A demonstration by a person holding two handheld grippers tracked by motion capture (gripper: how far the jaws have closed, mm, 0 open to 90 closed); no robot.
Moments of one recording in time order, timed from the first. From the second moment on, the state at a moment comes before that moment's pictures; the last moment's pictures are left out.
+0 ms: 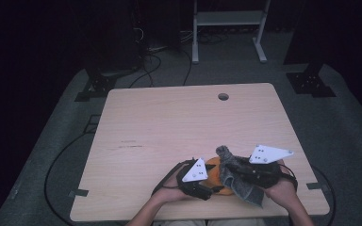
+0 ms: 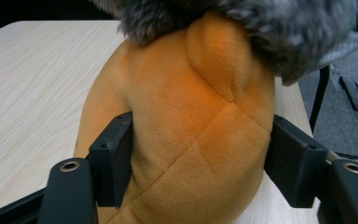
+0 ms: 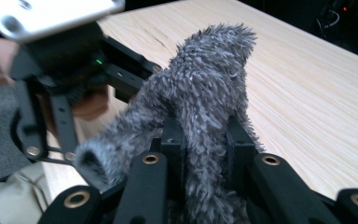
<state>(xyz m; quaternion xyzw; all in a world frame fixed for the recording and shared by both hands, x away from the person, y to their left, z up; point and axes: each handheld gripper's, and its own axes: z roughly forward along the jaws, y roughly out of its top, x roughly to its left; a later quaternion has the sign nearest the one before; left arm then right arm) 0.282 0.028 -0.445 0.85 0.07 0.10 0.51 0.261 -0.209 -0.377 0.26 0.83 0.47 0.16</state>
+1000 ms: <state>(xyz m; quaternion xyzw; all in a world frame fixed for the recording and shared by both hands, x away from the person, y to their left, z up) 0.290 0.032 -0.445 0.85 0.08 0.09 0.52 0.272 -0.247 -0.392 0.31 0.80 0.49 0.15</state>
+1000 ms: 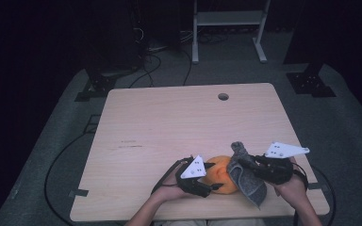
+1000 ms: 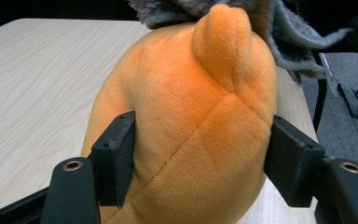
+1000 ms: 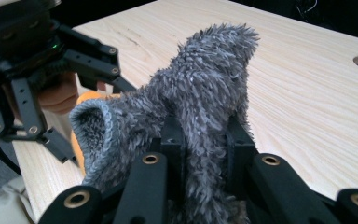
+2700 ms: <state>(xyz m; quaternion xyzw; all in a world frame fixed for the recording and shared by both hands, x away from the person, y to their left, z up) 0.305 0.044 -0.446 0.82 0.13 0.06 0.55 0.268 -0.239 -0.395 0.30 0.81 0.48 0.16</state>
